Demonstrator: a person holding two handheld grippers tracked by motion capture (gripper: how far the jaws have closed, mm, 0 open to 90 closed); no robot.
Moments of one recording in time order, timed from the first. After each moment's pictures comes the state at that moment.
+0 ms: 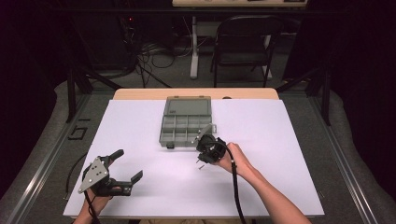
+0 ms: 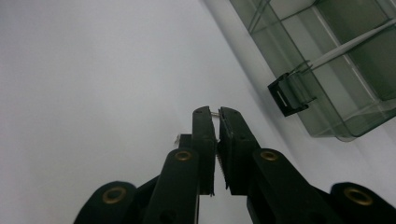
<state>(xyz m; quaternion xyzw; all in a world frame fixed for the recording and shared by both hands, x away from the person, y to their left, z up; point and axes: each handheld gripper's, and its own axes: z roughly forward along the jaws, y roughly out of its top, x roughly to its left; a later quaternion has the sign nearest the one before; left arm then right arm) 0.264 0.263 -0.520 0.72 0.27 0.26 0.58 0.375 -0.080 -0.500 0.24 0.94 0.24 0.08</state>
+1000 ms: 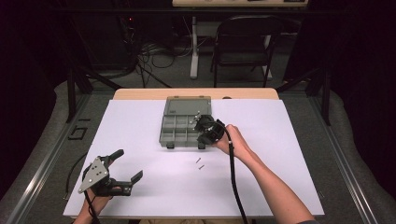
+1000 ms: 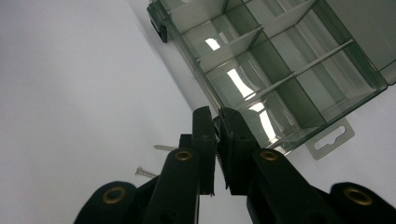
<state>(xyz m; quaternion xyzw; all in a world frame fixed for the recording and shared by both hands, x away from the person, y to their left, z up) 0.264 0.263 -0.520 0.72 0.27 0.26 0.58 0.411 -0.074 -0.459 0.27 0.93 0.23 0.09</state>
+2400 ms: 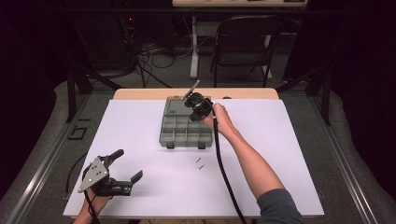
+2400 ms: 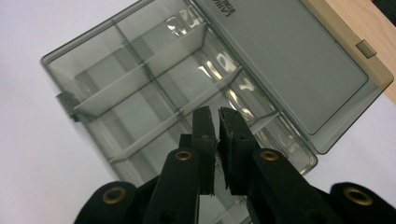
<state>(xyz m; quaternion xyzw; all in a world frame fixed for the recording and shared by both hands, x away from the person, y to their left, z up) 0.264 0.264 -0.520 0.72 0.27 0.26 0.58 0.497 -0.042 -0.457 0.32 0.91 0.23 0.12</state>
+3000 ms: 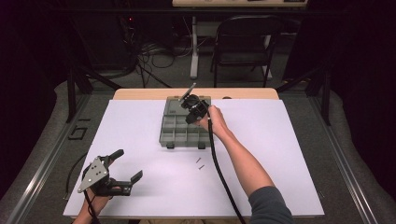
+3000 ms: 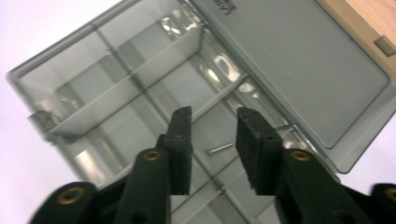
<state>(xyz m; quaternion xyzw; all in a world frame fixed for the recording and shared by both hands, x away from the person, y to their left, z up) 0.264 0.264 -0.520 0.72 0.27 0.26 0.58 0.507 -0.030 -0.477 0.33 0.91 0.23 0.12</state>
